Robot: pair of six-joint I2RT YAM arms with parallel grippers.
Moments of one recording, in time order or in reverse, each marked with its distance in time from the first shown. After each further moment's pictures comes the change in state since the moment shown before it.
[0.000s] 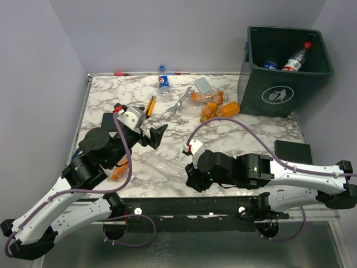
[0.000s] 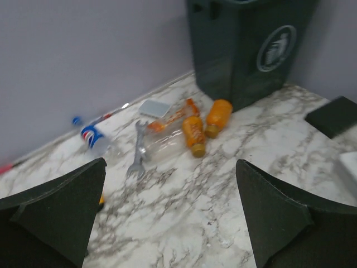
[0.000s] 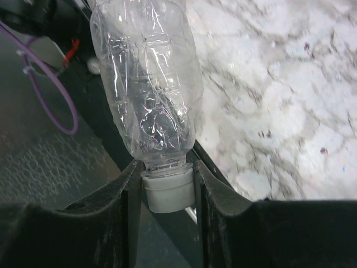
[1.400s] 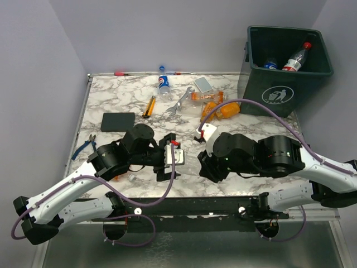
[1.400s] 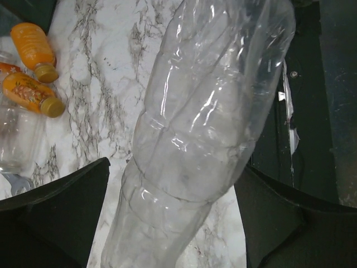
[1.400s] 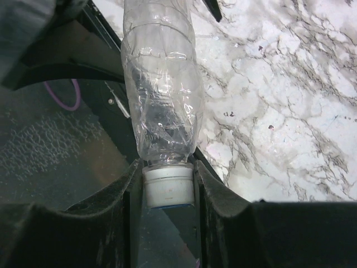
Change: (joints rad) left arm -0.081 0.238 0.089 -0.424 0.795 0.463; right arm -0.001 0.065 0.496 -0.518 0.038 -0.062
